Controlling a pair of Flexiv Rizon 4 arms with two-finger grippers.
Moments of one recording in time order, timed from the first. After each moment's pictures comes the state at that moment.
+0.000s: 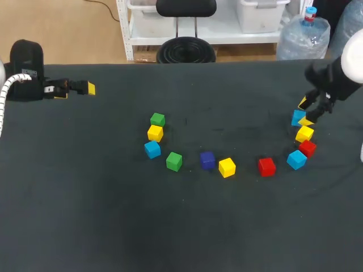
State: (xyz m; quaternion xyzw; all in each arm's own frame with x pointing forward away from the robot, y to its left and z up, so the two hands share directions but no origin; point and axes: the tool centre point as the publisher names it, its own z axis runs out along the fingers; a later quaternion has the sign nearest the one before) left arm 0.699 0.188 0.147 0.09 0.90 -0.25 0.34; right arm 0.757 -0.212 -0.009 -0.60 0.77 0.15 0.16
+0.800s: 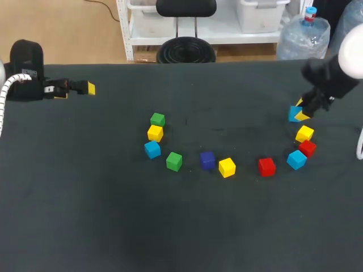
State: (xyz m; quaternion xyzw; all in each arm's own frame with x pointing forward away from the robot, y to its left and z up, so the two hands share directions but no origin) left arm 0.699 0.188 0.147 0.09 0.90 -0.25 0.34; right arm 0.760 -0.199 0.000 -0.60 0.77 0.16 0.17
